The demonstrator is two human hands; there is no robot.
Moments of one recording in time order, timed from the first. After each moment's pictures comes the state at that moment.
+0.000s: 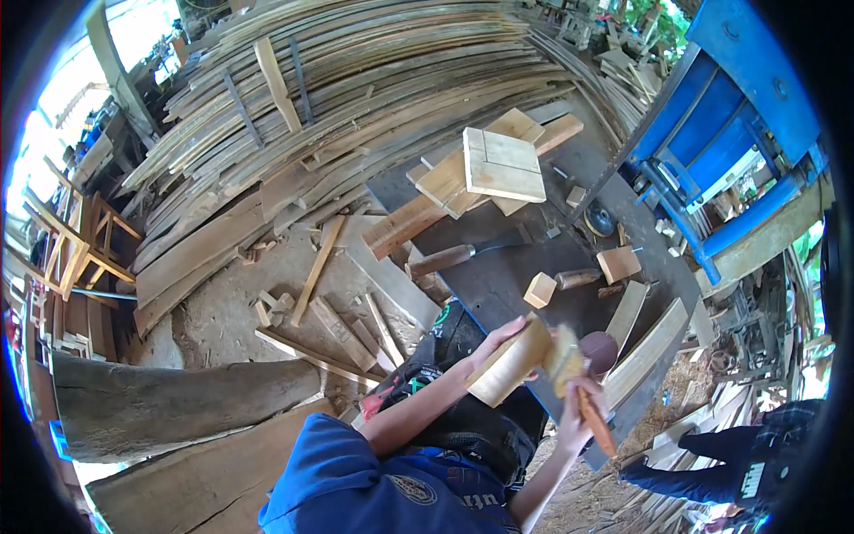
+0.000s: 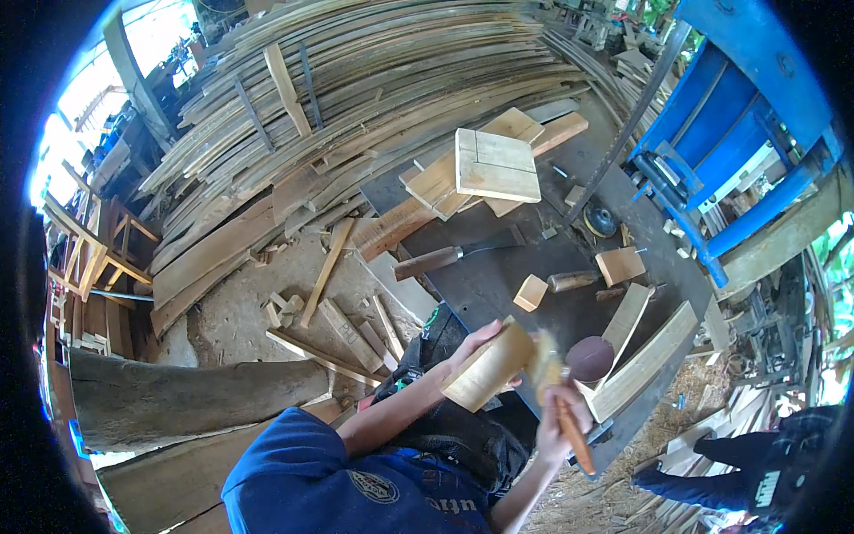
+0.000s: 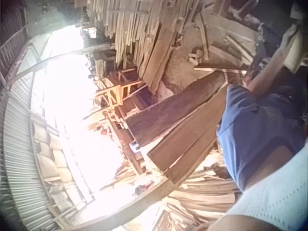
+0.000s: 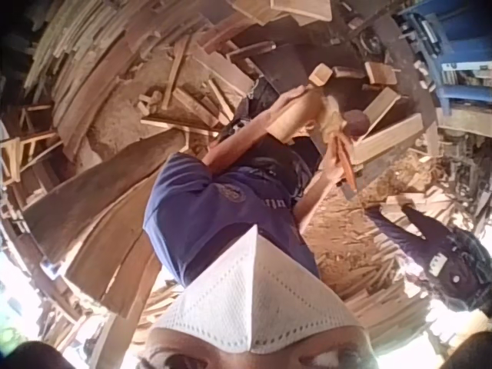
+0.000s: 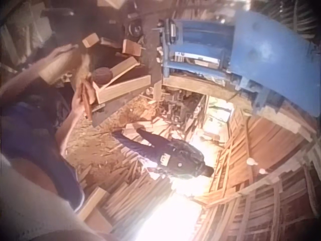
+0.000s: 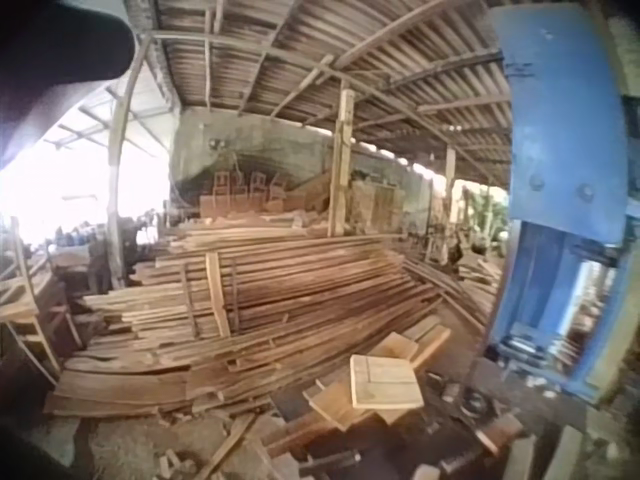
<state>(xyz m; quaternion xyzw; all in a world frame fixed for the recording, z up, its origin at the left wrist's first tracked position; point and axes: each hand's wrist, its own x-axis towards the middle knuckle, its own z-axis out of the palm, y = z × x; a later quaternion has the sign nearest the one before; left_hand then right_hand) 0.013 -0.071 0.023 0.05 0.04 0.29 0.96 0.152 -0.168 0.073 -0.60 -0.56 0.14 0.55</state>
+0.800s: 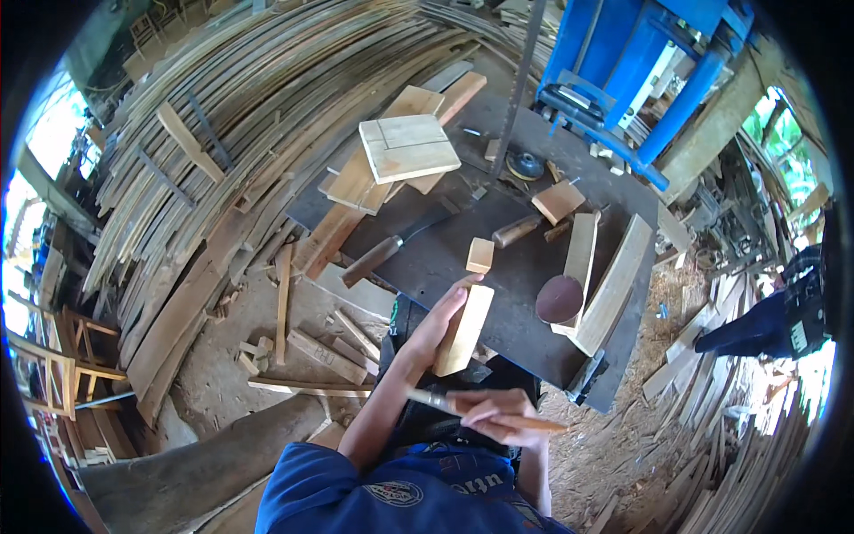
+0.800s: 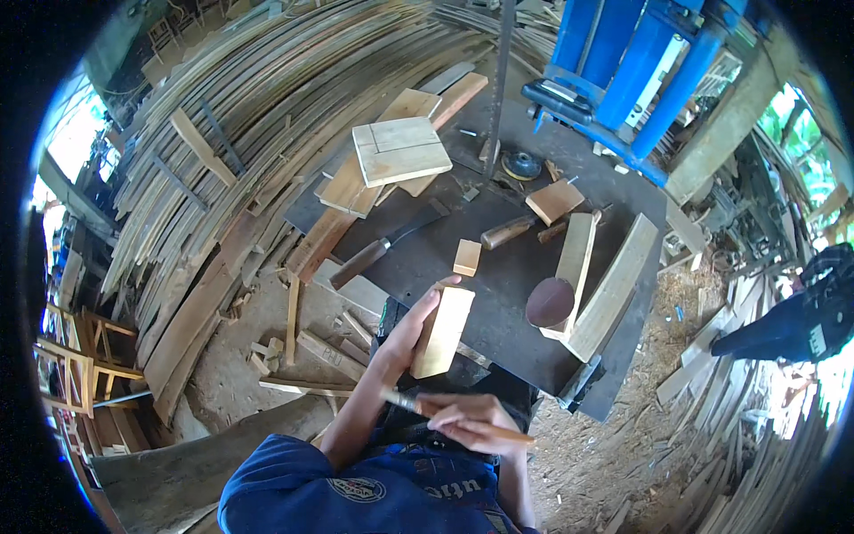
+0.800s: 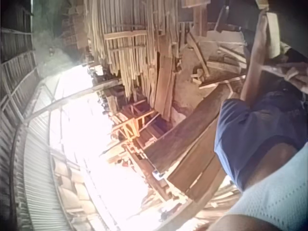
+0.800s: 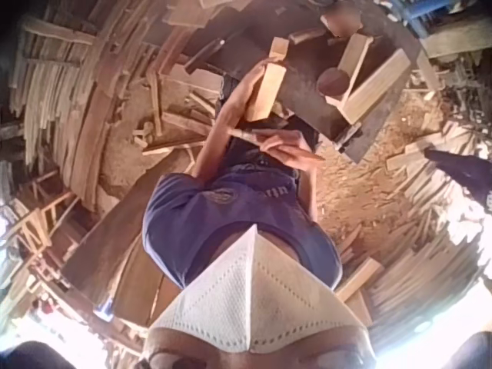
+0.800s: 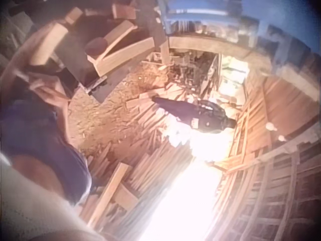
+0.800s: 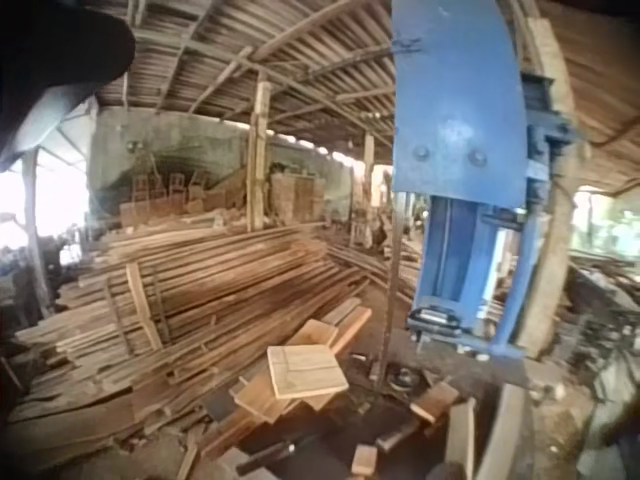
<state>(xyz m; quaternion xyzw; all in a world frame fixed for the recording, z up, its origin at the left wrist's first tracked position) -0.008 -0.060 0.047 0.36 0.25 0.32 0.84 0.121 -0.193 0.079 -0.32 -0.68 0.47 0.46</state>
